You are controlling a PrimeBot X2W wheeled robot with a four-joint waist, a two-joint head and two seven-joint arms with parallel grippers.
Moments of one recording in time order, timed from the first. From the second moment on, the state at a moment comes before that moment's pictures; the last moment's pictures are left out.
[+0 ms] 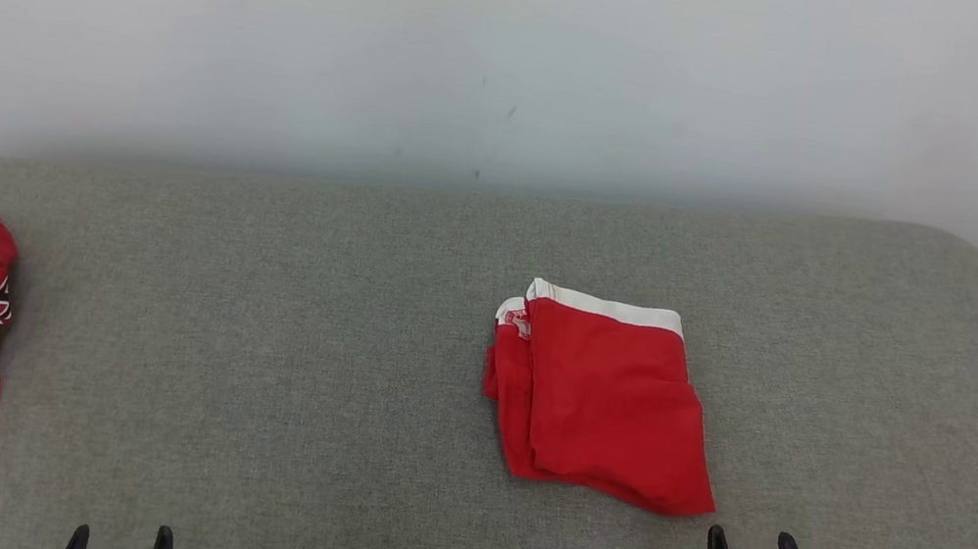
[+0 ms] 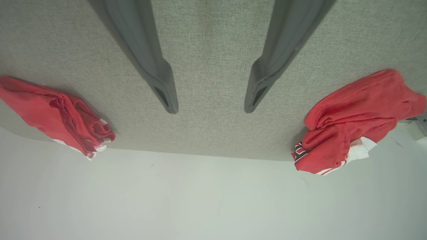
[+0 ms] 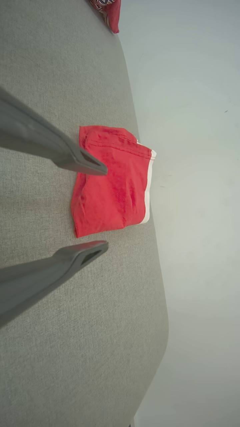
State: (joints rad) left arm 0.18 0.05 -0.01 0.11 -0.18 -0.02 -0.26; right arm 0.06 -0.05 -0.02 0.18 0.15 0.13 -0.15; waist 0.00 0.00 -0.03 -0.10
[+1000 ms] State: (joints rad) left arm 0.07 0.05 -0.08 0.08 -0.16 -0.07 -0.26; right arm -0.55 -0.17 -0.25 0.46 0.14 0.13 0.76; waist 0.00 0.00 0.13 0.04
